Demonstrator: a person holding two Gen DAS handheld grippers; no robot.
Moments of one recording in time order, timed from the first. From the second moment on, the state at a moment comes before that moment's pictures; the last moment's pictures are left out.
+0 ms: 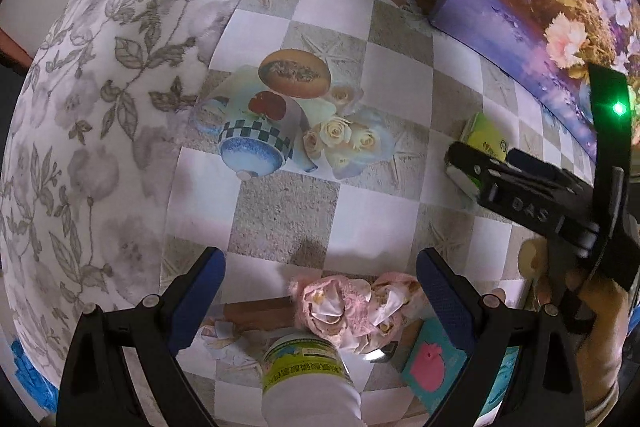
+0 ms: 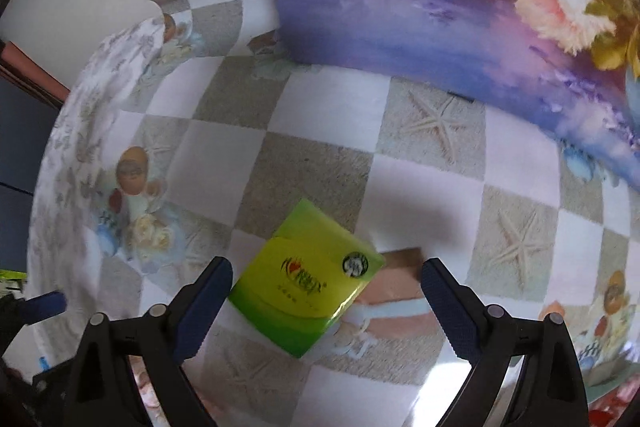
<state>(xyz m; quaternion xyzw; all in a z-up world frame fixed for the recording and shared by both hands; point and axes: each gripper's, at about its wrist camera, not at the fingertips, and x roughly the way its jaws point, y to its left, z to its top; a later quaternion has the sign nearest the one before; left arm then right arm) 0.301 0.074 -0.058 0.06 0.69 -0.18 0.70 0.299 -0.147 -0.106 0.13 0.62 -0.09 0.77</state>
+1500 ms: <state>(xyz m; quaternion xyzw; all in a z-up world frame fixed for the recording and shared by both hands) 0.247 -0.018 -0.124 0.21 0.72 -0.18 0.63 0.115 -0.186 -0.070 0.09 0.63 -0.07 0.77</state>
